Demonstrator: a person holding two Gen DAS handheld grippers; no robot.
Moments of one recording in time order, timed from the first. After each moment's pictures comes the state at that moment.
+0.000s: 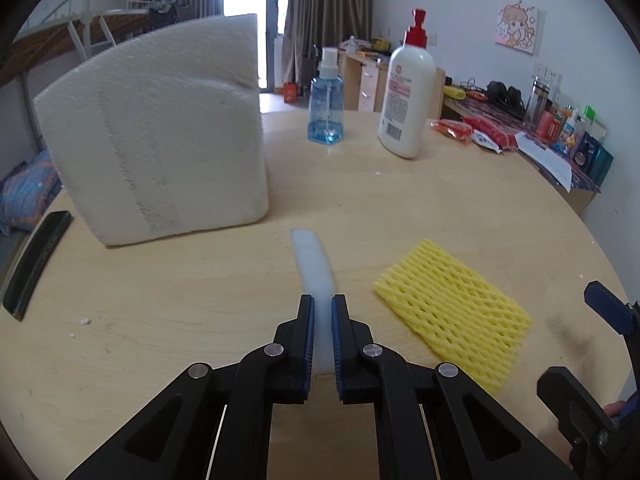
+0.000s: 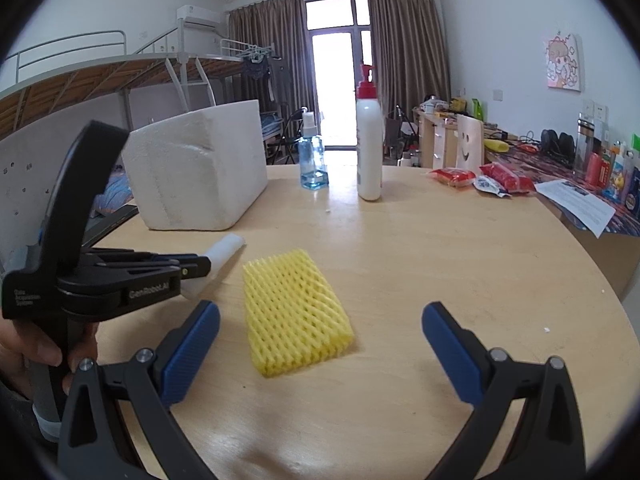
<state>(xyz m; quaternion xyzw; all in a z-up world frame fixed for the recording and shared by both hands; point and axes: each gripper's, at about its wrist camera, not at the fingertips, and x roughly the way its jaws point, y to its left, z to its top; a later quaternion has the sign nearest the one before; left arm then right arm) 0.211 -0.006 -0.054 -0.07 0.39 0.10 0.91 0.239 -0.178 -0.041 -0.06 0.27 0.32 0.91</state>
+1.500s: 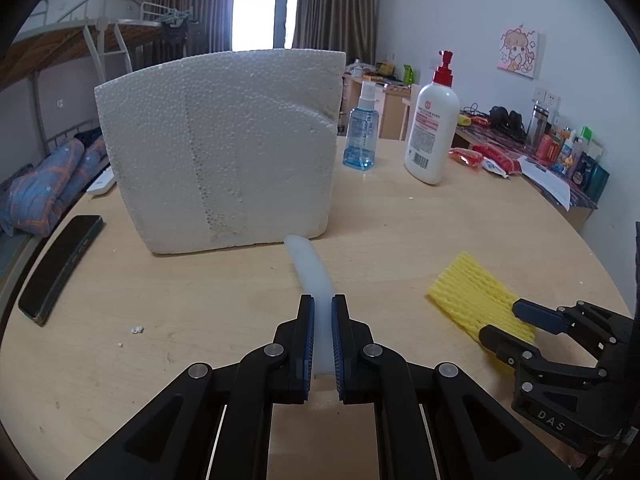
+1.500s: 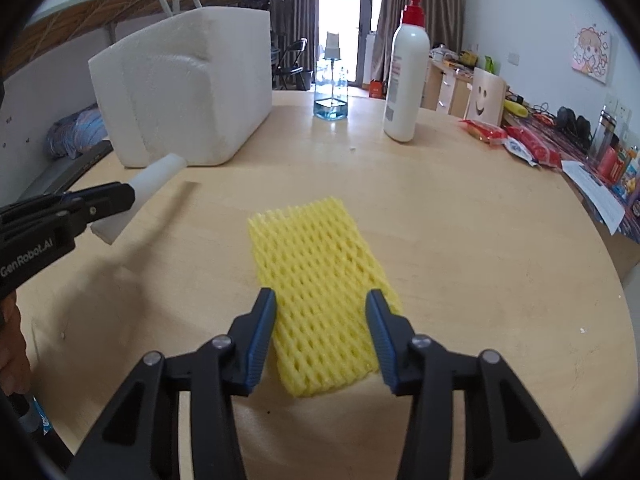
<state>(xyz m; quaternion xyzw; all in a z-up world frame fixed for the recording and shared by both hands) 0.177 0.037 -0.043 -0.07 0.35 0.11 0.93 0.258 -0.118 -0.065 -0.14 0.38 0.29 0.87</state>
